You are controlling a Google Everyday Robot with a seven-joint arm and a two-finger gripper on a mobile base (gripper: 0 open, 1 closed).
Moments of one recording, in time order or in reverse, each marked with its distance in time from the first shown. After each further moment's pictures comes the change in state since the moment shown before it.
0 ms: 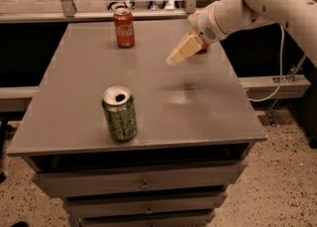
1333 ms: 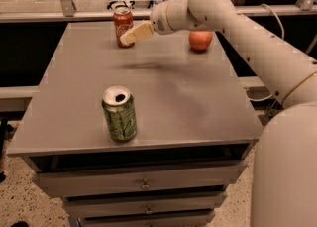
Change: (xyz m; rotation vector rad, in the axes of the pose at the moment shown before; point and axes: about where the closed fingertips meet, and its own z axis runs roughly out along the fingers) arm -0.092 -0.038 0.117 0.073 -0.265 0.152
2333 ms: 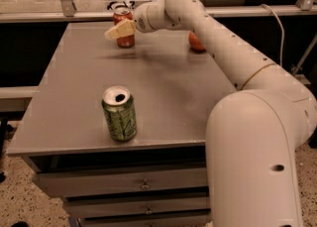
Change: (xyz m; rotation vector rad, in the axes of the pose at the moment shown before) arm -0.012 -0.009 0.080 -0.018 -0.030 0.063
